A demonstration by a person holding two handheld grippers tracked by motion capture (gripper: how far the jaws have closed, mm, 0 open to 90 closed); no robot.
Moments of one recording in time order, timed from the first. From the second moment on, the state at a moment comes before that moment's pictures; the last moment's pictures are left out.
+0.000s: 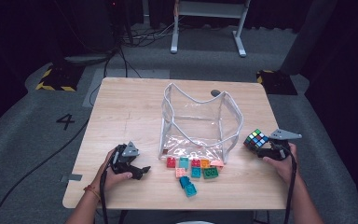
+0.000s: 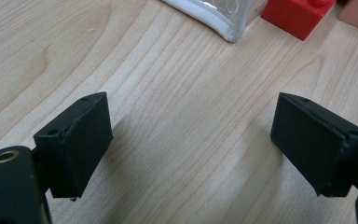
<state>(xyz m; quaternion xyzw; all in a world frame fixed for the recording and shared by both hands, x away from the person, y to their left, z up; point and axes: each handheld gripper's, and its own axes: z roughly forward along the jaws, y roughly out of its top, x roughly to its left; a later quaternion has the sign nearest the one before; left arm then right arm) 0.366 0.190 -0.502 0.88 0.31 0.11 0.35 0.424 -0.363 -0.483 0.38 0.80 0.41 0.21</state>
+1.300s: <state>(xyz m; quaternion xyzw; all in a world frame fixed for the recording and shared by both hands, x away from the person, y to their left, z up) 0.366 0.190 -0.502 0.88 0.31 0.11 0.35 0.437 -0.336 -0.322 0.30 0.77 0.50 0.25</state>
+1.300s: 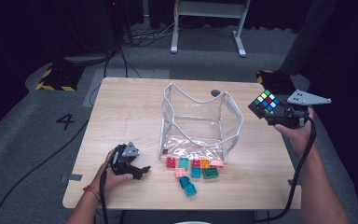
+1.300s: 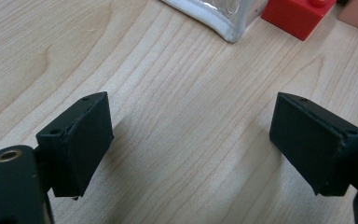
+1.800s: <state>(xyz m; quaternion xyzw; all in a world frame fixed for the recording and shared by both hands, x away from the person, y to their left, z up) 0.365 0.190 -0.502 0.88 0.32 0.11 0.35 0.440 -0.283 -0.278 0.22 0.79 0.53 0.22</state>
